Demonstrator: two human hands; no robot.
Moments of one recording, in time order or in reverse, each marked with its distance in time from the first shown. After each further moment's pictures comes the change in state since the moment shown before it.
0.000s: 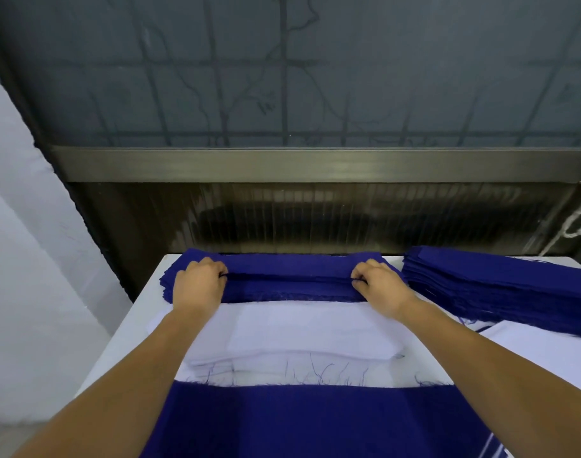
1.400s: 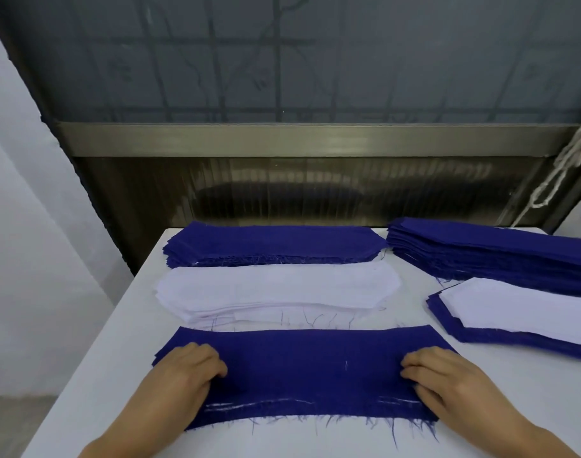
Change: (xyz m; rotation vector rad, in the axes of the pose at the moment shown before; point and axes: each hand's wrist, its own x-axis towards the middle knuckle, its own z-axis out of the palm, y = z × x) left_hand -0.213 -0.017 -0.042 -0.159 -0.086 0.573; right_hand -0.247 0.027 0.002 -0.093 0.214 -0.477
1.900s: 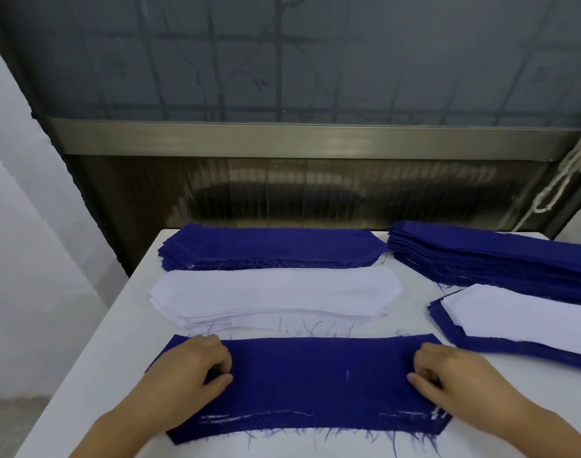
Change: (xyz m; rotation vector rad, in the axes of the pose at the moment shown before) left_hand 0.025 -0.012 0.008 -0.166 -0.234 -0.204; right_hand 0.022 0.017 -0.015 -0.035 -0.364 0.293
